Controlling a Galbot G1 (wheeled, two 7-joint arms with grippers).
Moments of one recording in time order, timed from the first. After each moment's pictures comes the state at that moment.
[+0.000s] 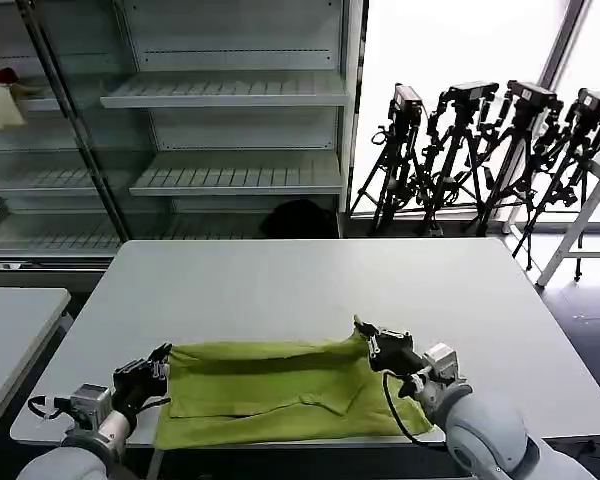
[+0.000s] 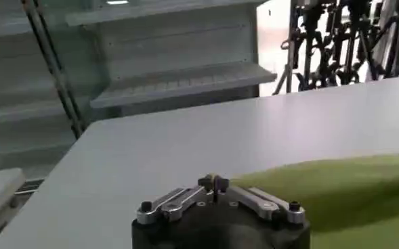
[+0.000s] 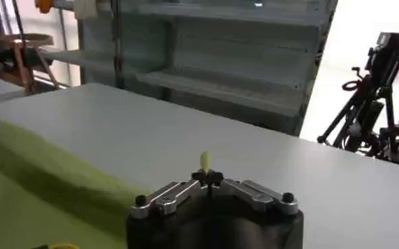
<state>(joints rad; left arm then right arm) 1.55 -1.00 -0.62 -2.25 -0.49 0.58 -0.19 -1.16 0.77 0.17 2.19 0.64 -0.48 0.13</state>
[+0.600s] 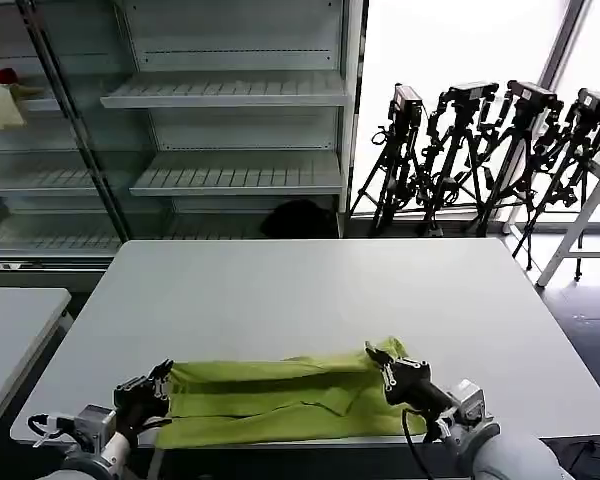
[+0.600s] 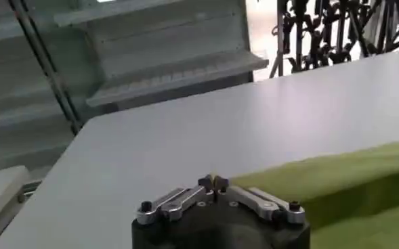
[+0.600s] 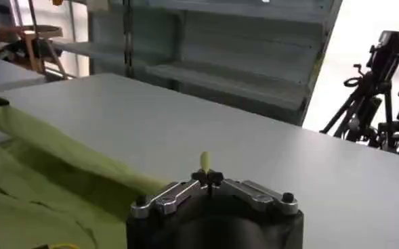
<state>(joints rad) 1.62 -1.02 -0.61 -2.29 -0.40 0.58 -0.16 -1.39 0.73 0.29 2.29 0.60 -0.44 0.11</state>
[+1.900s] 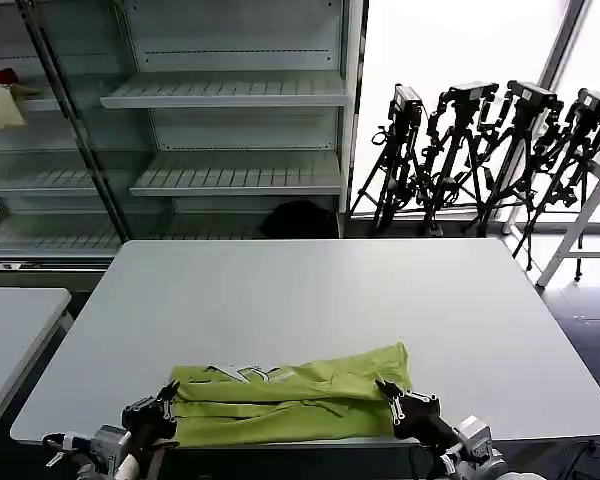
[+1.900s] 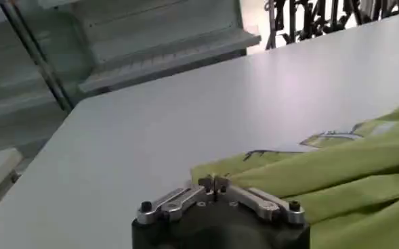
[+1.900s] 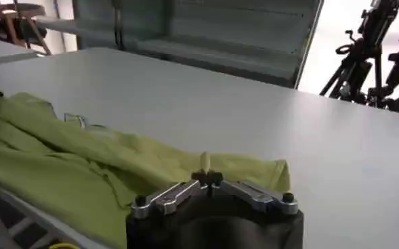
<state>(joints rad) 1.68 -1.04 -0.57 -2.29 -0.31 0.58 -0.16 -1.54 0.75 0.32 2.30 0.56 -0.42 0.16</state>
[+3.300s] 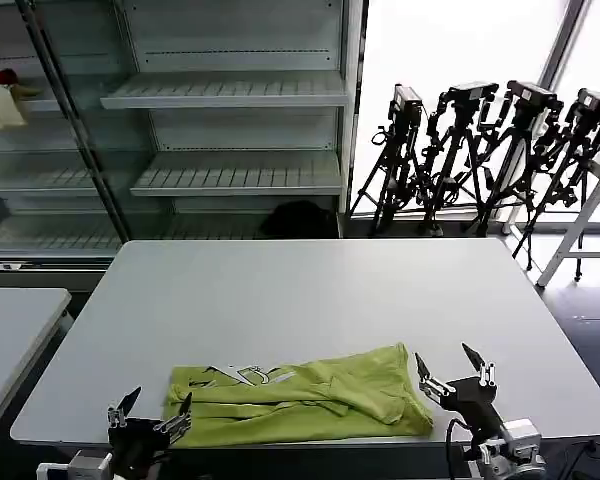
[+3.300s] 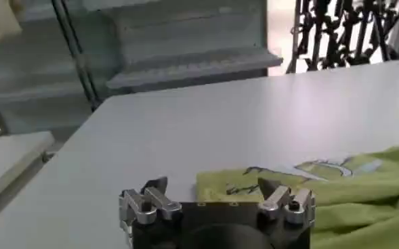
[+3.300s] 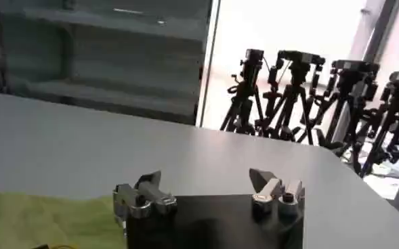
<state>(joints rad) 1.79 -1.16 -0.58 -2.40 -0.39 0.50 -0.29 -1.67 0.82 0.52 2.24 0.53 -0.13 0.33</state>
